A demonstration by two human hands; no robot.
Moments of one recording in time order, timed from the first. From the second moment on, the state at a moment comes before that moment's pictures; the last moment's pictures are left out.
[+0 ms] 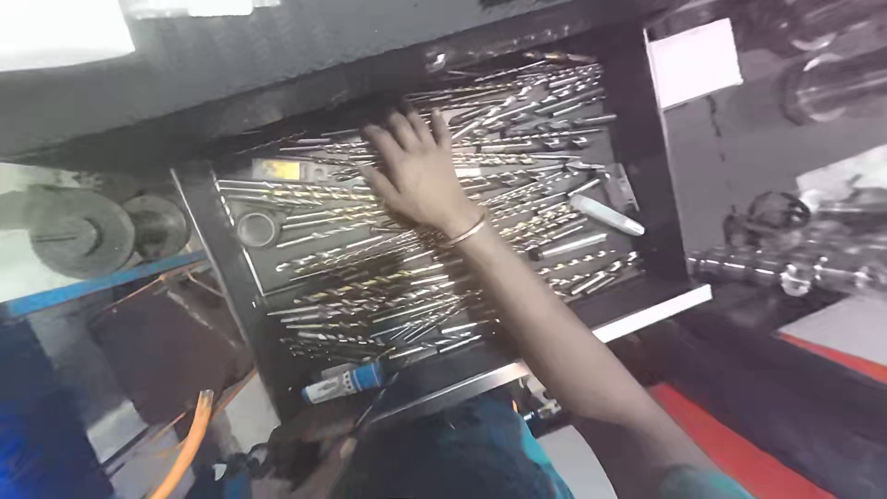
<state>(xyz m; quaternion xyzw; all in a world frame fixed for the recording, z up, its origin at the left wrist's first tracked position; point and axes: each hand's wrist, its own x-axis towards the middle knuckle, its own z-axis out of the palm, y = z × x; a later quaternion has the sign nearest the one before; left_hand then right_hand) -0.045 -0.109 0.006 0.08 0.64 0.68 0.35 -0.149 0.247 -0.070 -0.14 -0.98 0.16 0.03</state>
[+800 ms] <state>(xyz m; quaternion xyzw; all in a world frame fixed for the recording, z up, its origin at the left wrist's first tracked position) -0.042 -0.103 0.005 0.08 0.73 0.61 0.29 -0.072 0.357 -0.055 -0.33 -0.93 0.18 0.05</state>
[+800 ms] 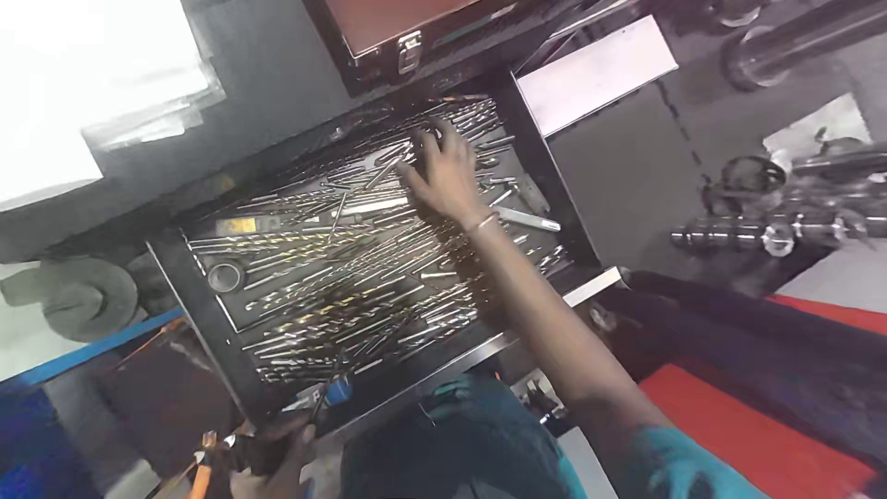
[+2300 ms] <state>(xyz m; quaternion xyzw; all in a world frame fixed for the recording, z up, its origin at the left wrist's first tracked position) 0.015 0.128 0.064 -0.03 0.60 0.79 0.14 0.059 0.388 0.105 -0.17 -0.46 0.87 0.07</state>
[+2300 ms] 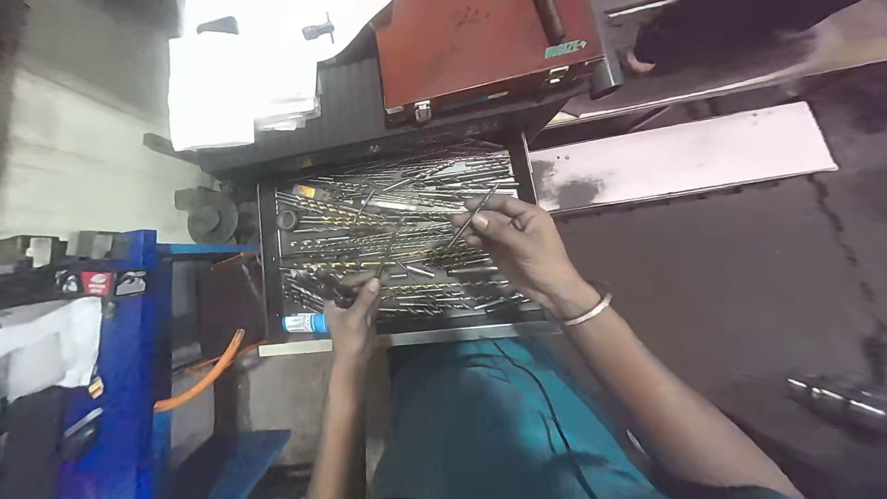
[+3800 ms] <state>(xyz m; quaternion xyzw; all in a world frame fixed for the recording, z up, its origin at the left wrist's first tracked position) 0.090 0.125 0.040 -0.15 0.71 0.66 0.21 0.039 0.417 0.019 -0.09 -0.91 0.39 -0.11</state>
